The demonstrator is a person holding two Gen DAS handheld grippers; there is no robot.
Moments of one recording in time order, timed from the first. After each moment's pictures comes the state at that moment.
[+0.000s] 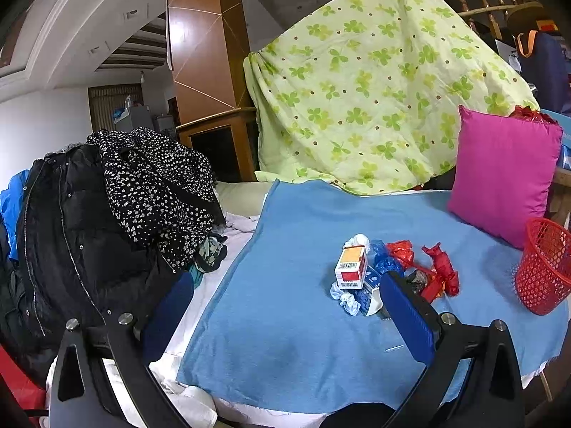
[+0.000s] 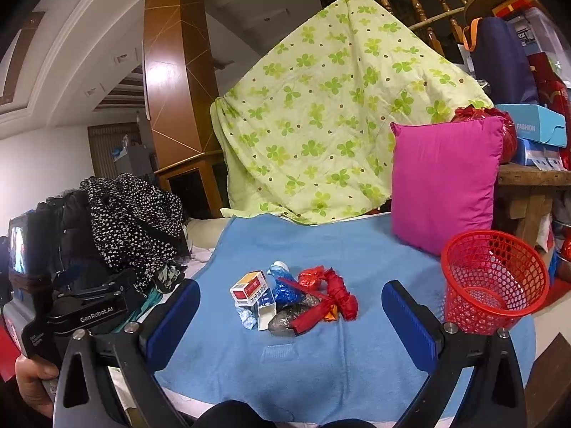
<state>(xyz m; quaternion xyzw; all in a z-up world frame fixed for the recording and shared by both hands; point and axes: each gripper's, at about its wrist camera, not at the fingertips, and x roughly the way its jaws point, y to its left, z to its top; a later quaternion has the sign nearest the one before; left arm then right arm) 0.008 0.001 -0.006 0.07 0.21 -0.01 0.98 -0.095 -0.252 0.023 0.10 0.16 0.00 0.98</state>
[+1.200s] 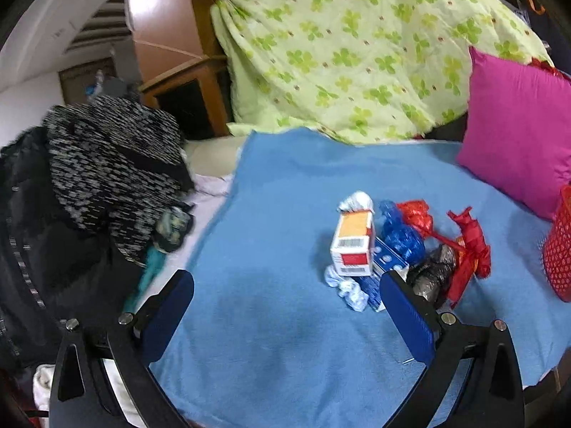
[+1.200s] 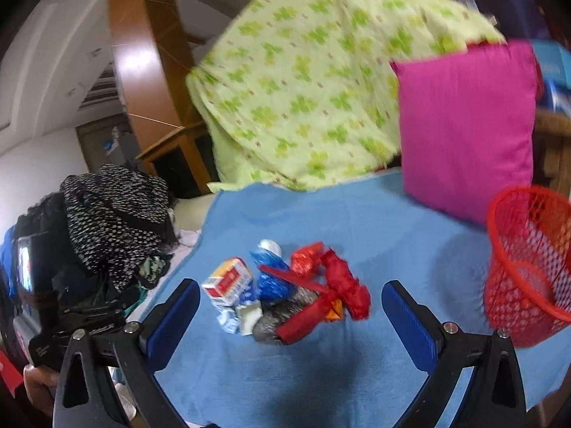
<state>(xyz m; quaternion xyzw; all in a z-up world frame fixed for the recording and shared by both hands) 0.134 -0.027 -0.077 0.08 0.32 -0.05 0.94 0.048 -0.305 -0.052 0.17 0.25 0.01 0.95</state>
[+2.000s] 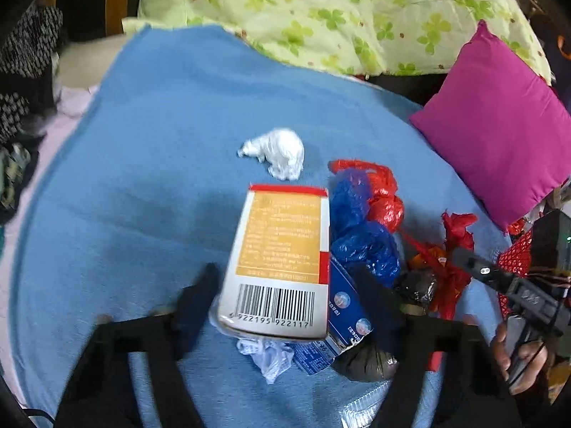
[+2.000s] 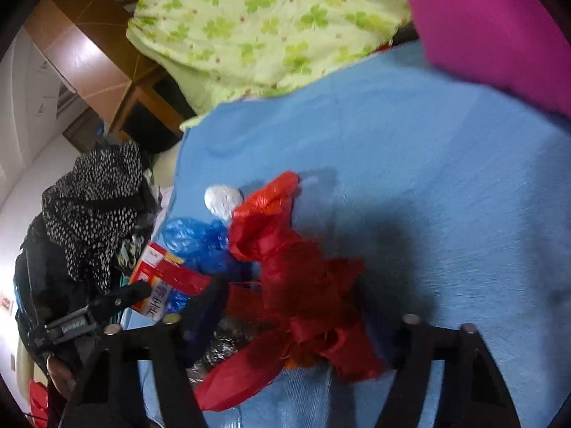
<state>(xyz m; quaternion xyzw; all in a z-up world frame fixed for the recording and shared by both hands) 0.299 -0.073 -0.179 -0.01 0.50 -0.22 0.84 0.232 -0.359 -0.192 0.26 0.42 0.08 0.86</state>
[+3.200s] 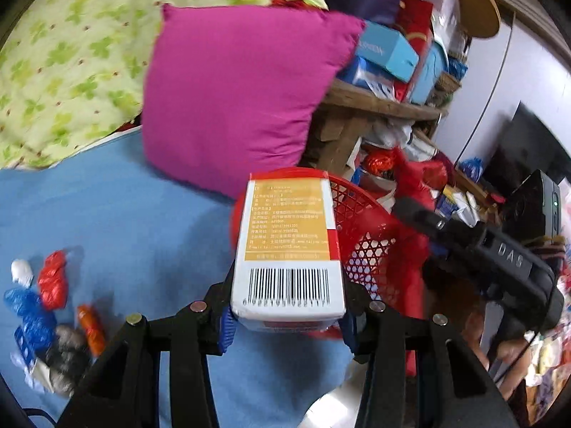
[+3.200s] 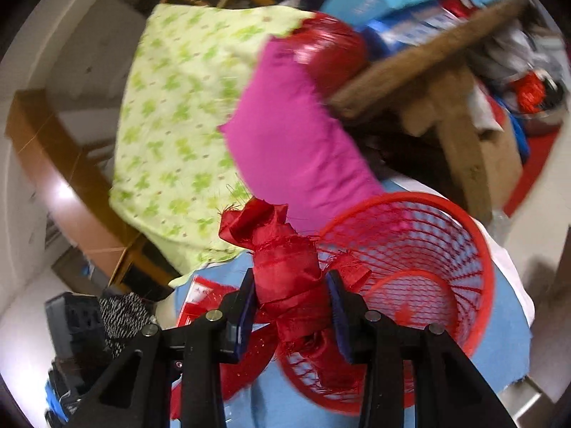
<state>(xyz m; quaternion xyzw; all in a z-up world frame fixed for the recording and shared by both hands) 0.094 -0.391 -0.049 0.10 0.39 -0.47 0.79 -0.043 -0.592 -0.043 0.40 0.18 -0.11 0.89</state>
